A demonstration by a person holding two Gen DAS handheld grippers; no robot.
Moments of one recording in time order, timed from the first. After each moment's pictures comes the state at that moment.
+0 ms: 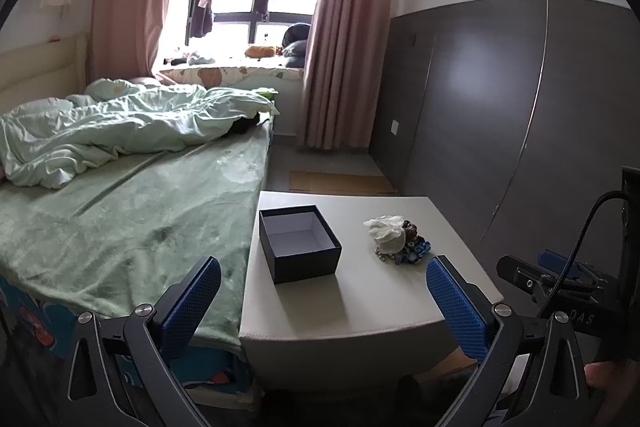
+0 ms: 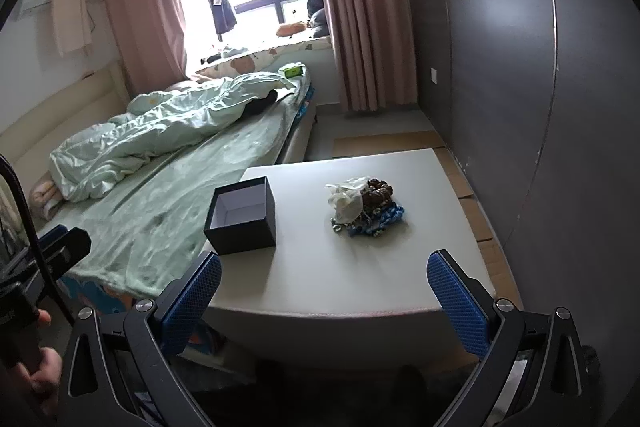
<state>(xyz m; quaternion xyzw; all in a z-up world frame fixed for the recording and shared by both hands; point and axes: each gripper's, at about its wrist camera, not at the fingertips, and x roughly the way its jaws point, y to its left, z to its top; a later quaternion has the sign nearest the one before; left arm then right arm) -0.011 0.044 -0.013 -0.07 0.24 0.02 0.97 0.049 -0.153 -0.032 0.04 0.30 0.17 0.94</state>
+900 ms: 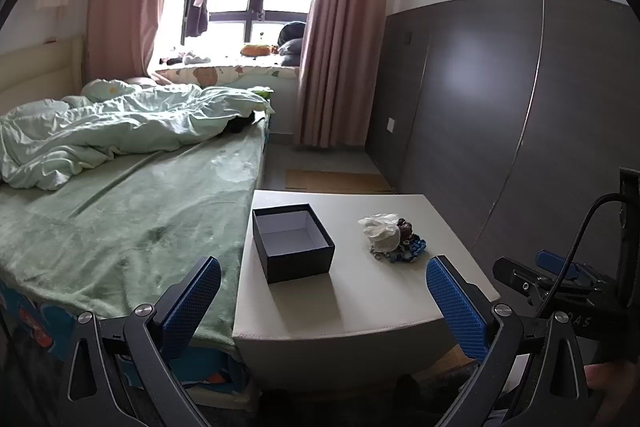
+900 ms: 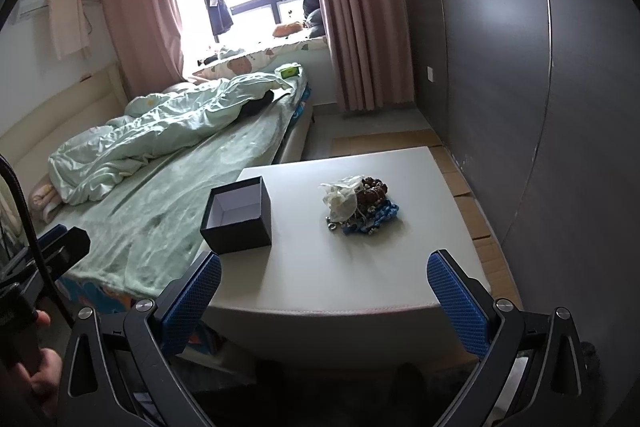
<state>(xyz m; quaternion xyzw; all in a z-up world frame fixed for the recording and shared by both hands) -0.008 0.041 -0.014 -0.07 0.25 0.02 0.97 0.047 -0.160 -0.033 0.04 0.30 0.16 0.94</state>
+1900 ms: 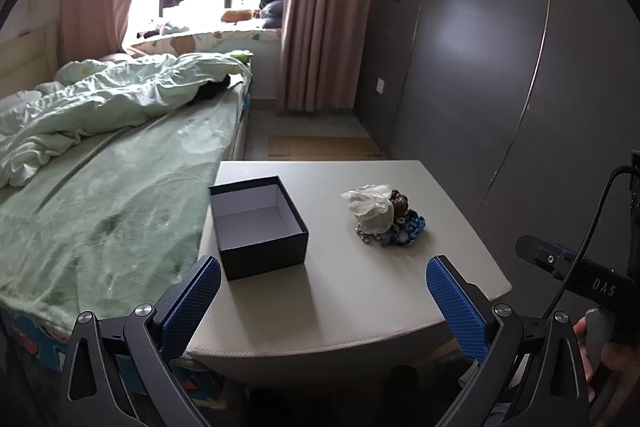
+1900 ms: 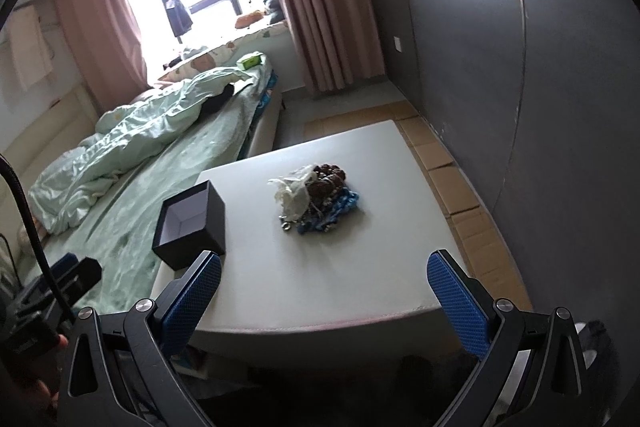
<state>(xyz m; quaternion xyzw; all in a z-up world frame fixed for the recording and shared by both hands) 0.069 0.016 -0.051 -0.06 0.32 -0.02 0.95 0.107 -0.208 -0.064 0.11 0.35 0.12 0.92</state>
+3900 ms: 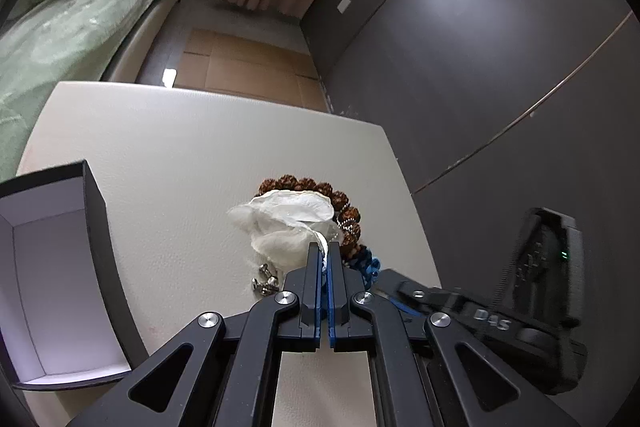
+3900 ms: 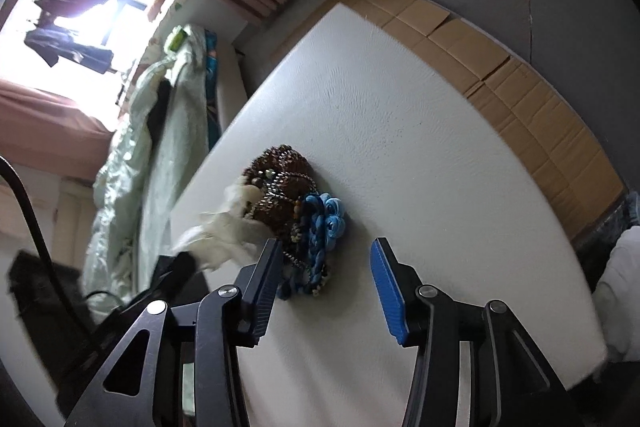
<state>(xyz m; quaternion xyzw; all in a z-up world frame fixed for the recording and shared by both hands) 0.271 -0.002 -0.120 -0.22 0.46 -0.15 0.85 0.288 -0.215 -0.181 0.32 0.53 0.10 0.78</state>
